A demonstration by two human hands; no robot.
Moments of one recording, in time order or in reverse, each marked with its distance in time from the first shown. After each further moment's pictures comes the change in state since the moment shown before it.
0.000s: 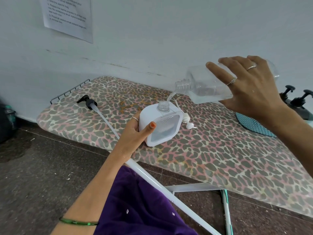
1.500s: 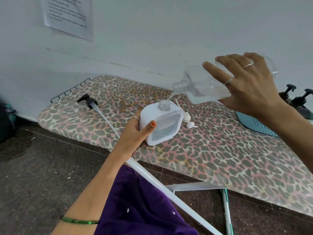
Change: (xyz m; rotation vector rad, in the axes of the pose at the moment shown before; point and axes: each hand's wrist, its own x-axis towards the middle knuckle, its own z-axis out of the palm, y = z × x) left_hand 0.000 0.001 0.000 -0.024 0.007 -0.001; right_hand 0.005 -0.002 0.002 -0.042 0.020 -0.046
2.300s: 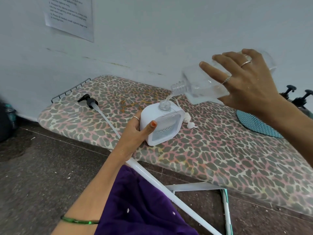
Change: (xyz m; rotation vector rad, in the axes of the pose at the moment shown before) left_hand 0.002 -0.003 0.000 -0.055 -0.012 0.050; right_hand 0.008 0.003 0.000 -0.073 0.033 -0.074
